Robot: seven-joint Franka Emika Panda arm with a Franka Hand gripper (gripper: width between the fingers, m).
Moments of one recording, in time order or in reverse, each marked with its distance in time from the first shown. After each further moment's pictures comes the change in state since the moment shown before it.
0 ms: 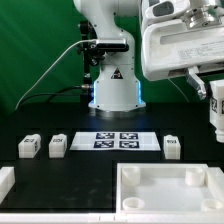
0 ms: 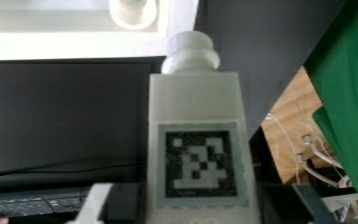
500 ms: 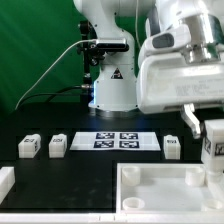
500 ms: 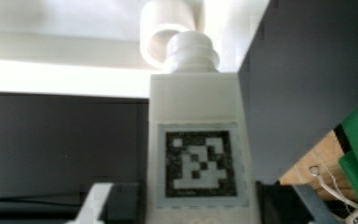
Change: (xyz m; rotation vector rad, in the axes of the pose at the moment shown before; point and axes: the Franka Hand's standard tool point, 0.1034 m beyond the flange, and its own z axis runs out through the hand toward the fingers) arm -0.022 0.019 0.061 -0.041 -0.062 -0.062
